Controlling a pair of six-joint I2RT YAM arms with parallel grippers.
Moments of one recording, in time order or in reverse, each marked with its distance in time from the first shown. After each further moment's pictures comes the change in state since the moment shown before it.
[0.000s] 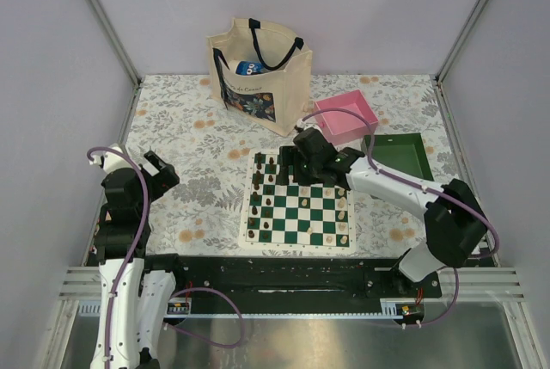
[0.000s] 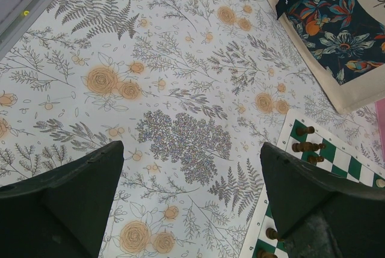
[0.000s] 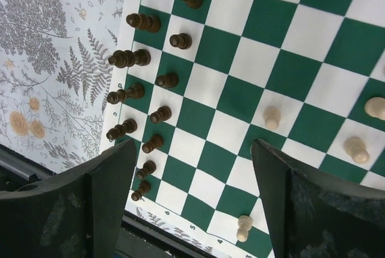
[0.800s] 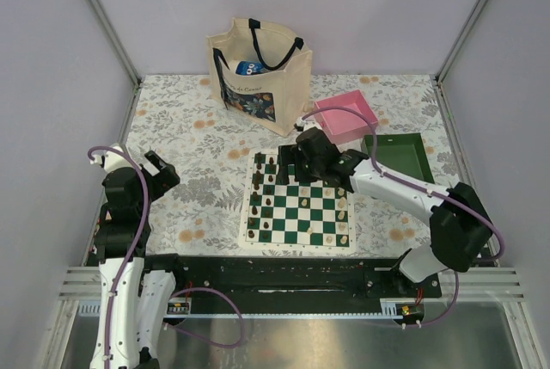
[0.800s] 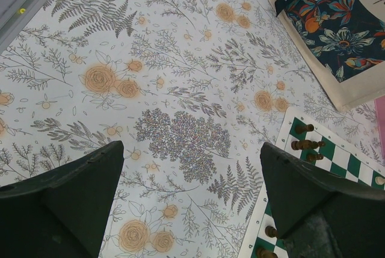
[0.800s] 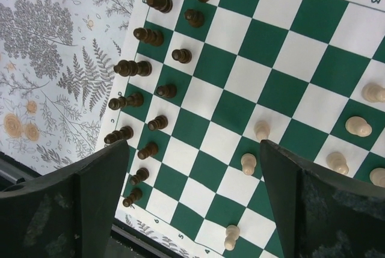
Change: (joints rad) left arm 0.000 0.010 0.000 0.000 0.010 0.000; right arm 0.000 -0.071 -0.036 0.059 0.050 -0.078
